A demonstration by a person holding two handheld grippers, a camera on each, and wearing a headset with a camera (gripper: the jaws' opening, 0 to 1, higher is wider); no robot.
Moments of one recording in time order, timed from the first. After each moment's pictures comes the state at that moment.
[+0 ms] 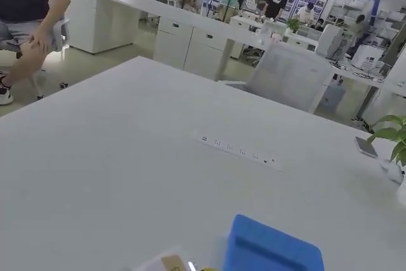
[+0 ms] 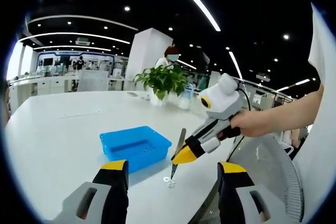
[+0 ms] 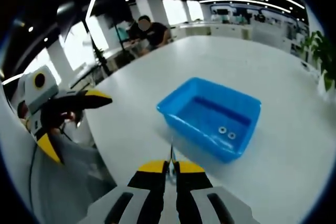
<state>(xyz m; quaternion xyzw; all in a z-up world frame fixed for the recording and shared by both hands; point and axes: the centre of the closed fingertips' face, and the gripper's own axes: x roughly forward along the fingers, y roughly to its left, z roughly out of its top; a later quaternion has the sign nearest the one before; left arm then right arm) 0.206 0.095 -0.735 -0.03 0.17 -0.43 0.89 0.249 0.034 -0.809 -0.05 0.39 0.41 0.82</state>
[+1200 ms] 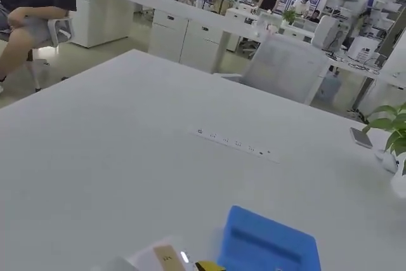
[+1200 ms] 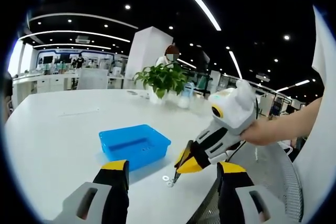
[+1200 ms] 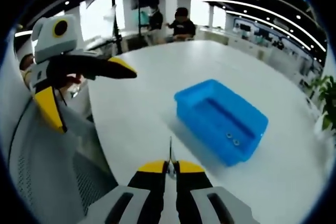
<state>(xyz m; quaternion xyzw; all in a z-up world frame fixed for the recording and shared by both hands) 0.206 0.095 -0.738 -0.04 0.17 -0.43 0.88 0.227 0.039 -0.817 -0.16 0.34 0.43 0.82</state>
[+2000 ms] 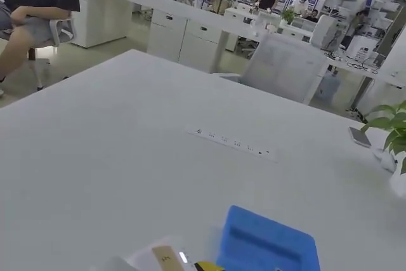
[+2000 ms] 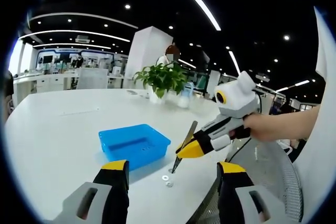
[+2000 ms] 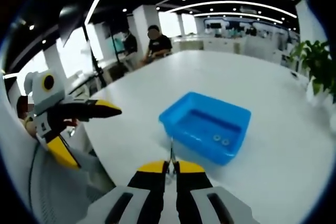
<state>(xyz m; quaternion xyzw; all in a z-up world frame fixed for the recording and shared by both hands) 0.205 0.095 -0.738 -0.04 0.17 -0.43 0.88 0.243 0.031 -0.783 -0.04 0.33 0.38 0.86</state>
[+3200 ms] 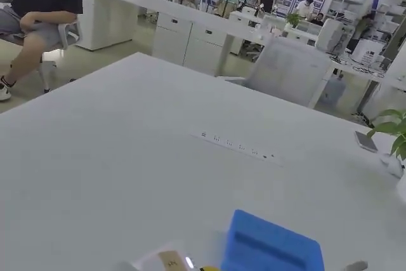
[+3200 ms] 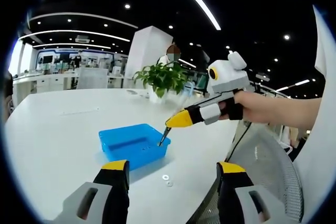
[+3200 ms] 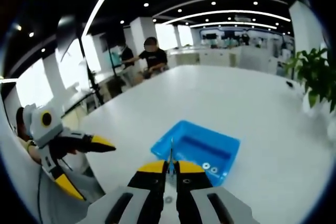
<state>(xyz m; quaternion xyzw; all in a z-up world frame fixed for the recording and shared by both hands) 0.205 0.095 -0.739 -0.03 0.18 -0.43 0.88 0.281 0.035 -0.736 -0.02 0.29 0.37 0.88</state>
